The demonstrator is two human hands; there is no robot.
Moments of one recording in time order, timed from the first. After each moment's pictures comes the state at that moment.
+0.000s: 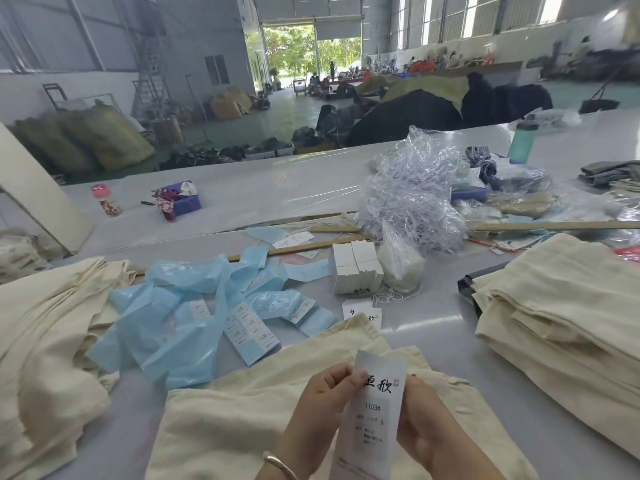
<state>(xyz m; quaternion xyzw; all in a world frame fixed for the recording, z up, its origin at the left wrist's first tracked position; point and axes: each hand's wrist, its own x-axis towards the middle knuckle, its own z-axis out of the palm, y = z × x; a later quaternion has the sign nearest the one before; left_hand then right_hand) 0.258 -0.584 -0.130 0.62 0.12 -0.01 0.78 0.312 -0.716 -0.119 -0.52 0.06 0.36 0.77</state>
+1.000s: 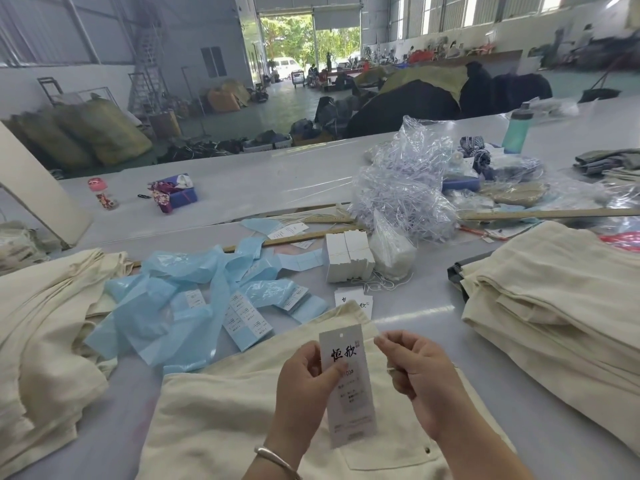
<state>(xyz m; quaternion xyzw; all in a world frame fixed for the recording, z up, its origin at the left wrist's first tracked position) 0.248 -0.596 -0.129 0.71 0.18 0.15 0.66 0.317 -0.748 -0.107 -0.58 -0.03 0.22 0.79</state>
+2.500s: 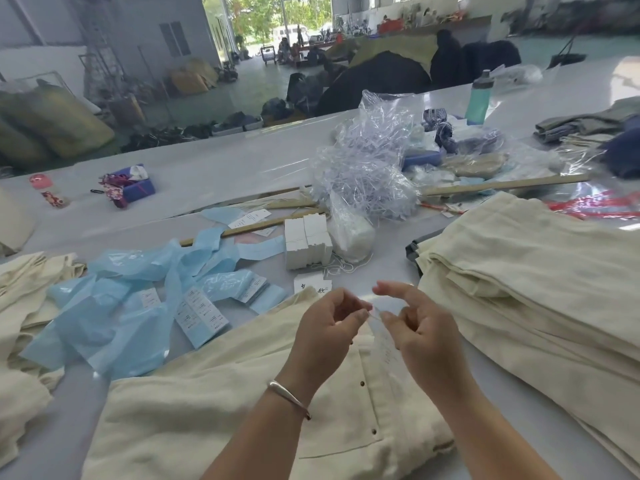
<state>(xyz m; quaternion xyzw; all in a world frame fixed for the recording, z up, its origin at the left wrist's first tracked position) 0.329 -0.677 -0.100 0.80 0.05 0.10 0.59 0.351 -0.822 -0.102 -0.78 -0.16 -0.08 0.60</state>
